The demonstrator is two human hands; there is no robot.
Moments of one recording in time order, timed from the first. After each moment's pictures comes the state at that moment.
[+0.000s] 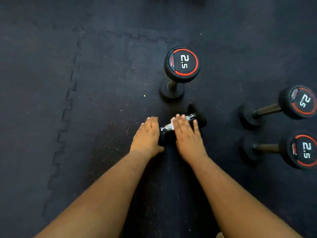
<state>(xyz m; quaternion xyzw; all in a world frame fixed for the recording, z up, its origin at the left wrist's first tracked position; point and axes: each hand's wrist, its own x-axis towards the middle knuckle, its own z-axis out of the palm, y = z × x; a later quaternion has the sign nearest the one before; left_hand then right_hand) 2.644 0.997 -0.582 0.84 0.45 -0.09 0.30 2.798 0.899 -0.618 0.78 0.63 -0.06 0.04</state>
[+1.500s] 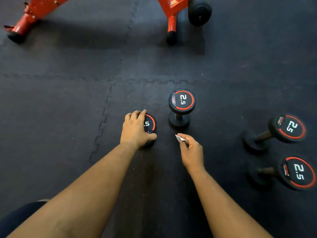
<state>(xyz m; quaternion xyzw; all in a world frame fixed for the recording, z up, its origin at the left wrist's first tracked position) 2.628 1.089 -0.469 0.82 0.54 -0.01 0.18 2.786 0.936 -0.526 0.79 0.28 -0.33 -0.44</state>
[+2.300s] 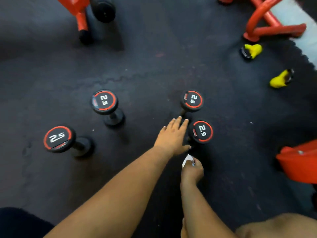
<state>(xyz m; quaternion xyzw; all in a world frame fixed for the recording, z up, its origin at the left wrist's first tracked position) 2.876 0.872 -0.445 0.95 0.15 -0.13 0.26 2.861 0.733 -0.512 0.84 -0.24 -0.15 -0.46</state>
